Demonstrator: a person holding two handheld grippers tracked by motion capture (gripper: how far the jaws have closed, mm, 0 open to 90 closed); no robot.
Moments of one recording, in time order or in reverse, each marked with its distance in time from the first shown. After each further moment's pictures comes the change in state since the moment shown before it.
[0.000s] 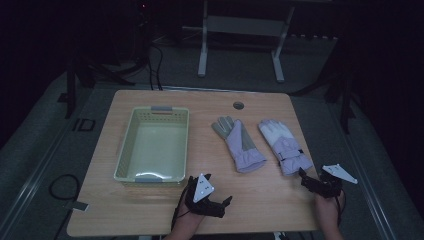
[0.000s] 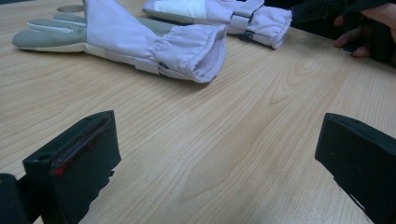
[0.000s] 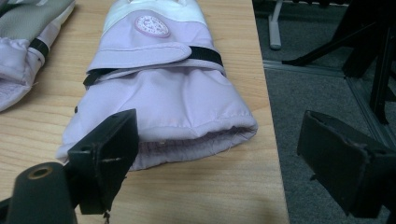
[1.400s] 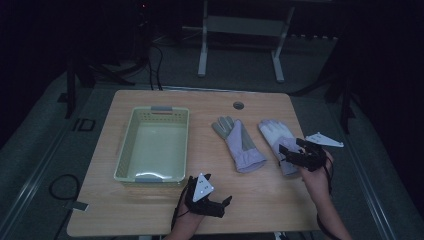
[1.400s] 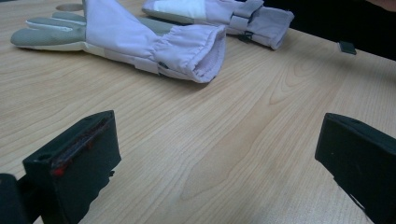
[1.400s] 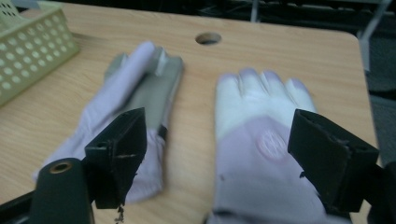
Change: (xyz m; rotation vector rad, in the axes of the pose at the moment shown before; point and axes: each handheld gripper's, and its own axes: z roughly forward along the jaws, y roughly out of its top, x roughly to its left) left arm 0.001 0.000 0.000 0.001 -0.008 -0.006; right arm 0.051 0.100 0.020 0.016 0.295 -0.073
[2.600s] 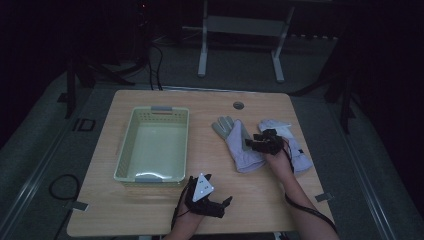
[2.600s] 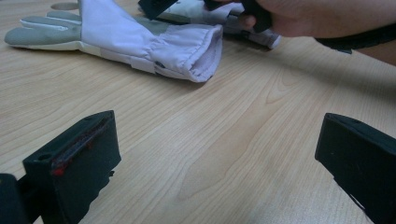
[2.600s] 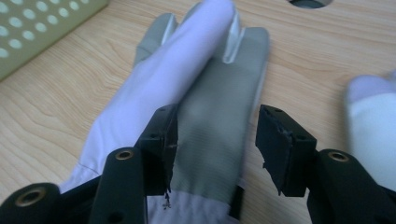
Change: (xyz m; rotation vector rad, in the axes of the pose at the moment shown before) left arm 0.000 0.000 0.000 0.001 -0.014 -0.001; right arm 0.038 0.007 0.125 0.189 0.191 -0.073
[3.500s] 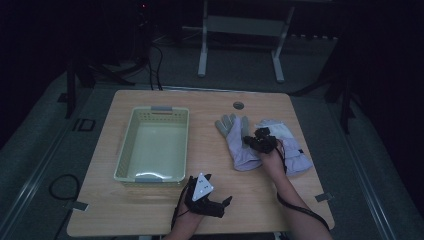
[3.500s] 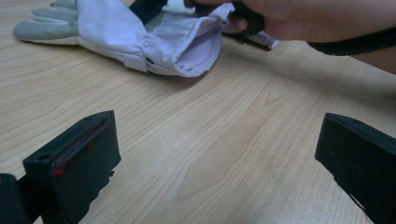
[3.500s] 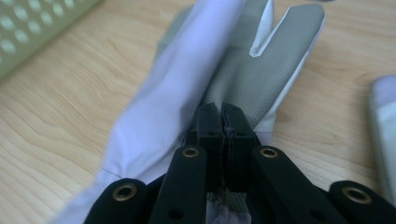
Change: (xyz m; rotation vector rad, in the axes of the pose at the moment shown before) left arm 0.001 0.000 0.000 -0.001 -0.003 -0.011; right arm 0.020 0.012 0.004 0.035 -0.044 0.036
